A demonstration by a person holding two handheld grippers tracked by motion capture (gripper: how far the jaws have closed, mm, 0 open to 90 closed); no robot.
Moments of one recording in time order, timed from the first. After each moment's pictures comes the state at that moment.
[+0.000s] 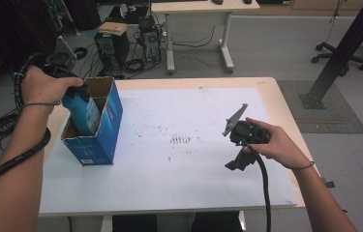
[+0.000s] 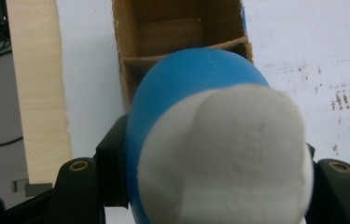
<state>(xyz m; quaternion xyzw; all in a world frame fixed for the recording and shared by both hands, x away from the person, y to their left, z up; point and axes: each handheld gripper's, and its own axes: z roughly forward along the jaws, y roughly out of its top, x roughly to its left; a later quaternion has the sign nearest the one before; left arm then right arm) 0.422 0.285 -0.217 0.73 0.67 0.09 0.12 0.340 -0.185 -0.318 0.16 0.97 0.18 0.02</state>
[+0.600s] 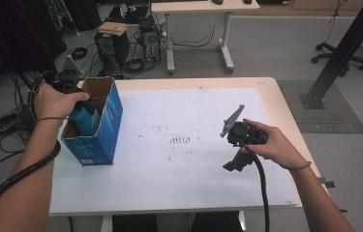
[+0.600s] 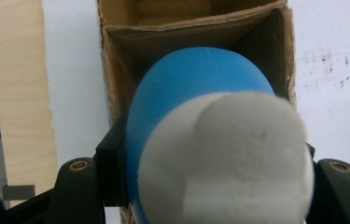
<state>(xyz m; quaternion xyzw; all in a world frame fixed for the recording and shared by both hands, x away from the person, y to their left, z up) 0.423 0.285 -0.253 0.72 0.68 0.09 0.11 0.340 -0.181 -0.319 0.16 0.97 0.18 0.02</state>
